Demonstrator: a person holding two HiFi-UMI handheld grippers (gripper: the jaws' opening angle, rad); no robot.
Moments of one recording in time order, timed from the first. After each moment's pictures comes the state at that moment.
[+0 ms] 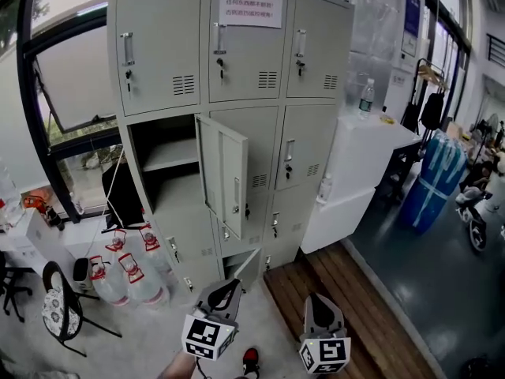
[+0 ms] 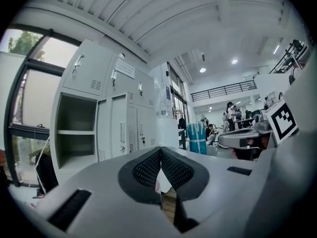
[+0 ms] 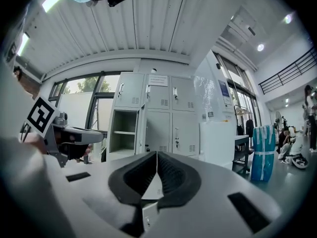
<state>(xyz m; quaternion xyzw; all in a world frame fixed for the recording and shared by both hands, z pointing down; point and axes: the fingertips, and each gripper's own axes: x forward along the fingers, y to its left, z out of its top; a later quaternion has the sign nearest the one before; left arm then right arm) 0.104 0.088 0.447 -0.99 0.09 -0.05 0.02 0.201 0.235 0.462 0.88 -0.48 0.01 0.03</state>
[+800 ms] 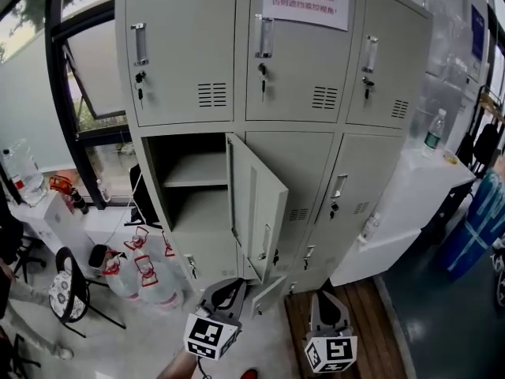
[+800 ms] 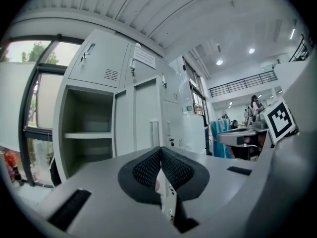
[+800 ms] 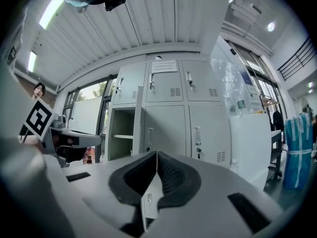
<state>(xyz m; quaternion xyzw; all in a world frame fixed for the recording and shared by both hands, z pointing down) 0.200 -0.063 0.442 -0.98 0.20 -0.05 0.01 0.332 0.057 0.451 0.82 -0.58 0.00 0.02</state>
